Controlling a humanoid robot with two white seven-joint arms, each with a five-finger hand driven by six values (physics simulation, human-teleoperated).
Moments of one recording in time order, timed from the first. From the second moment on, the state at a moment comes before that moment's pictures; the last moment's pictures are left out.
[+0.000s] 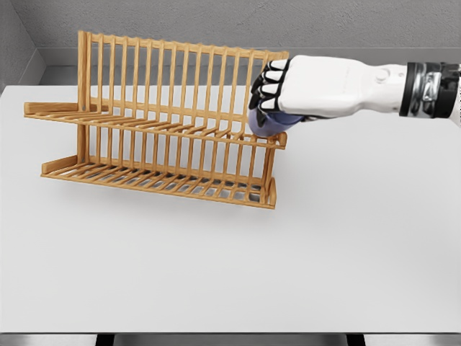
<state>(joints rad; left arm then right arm) 0.03 0.00 -0.20 -0.11 0.12 -0.02 -0.11 -0.90 -0.76 0.65 -1.75 0.34 -0.61 0.61</state>
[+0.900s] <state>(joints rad) 0.03 0.00 -0.20 -0.12 0.12 -0.02 -0.11 -0.88 -0.78 0.50 -1.73 0.34 -0.61 0.61</state>
